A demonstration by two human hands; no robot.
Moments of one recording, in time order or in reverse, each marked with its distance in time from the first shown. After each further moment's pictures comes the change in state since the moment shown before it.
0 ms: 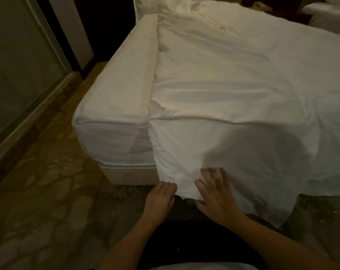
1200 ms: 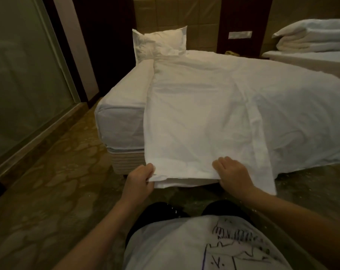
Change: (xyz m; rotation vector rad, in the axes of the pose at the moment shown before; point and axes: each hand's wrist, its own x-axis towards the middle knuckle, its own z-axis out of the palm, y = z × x) left_hand -0.123 0.051 -0.113 -0.162 0.292 0.064; right_hand -0.123 -0.037 -0.095 -0.081 0.319 -0.022
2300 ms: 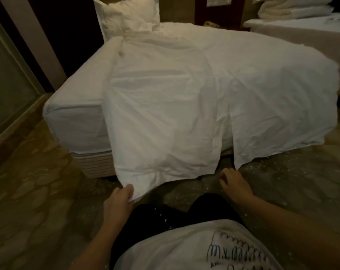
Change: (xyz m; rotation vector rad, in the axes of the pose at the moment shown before) left_hand -0.014 -0.012 0.074 0.279 -0.443 -0.350; right_hand -0.081 0.086 0.055 0.335 -0.665 0.831
